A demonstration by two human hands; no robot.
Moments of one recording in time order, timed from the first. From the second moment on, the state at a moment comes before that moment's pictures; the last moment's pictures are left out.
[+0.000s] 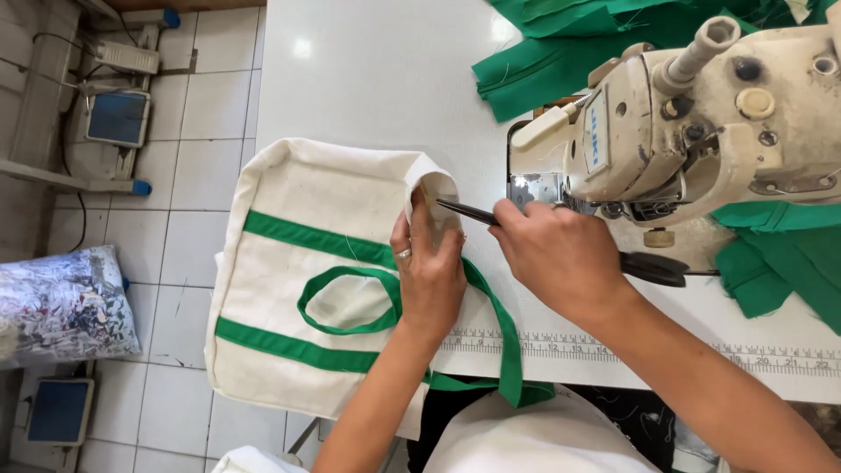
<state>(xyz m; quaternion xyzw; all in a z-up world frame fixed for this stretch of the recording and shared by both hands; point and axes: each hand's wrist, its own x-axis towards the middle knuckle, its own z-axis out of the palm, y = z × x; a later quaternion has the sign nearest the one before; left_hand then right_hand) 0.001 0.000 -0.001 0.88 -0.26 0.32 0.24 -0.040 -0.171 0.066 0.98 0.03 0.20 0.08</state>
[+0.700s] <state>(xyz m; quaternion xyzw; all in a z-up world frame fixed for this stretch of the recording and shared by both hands) 0.002 0.006 0.005 0.88 -0.27 0.33 0.21 -0.006 -0.151 0.045 0.99 0.04 0.09 0.00</state>
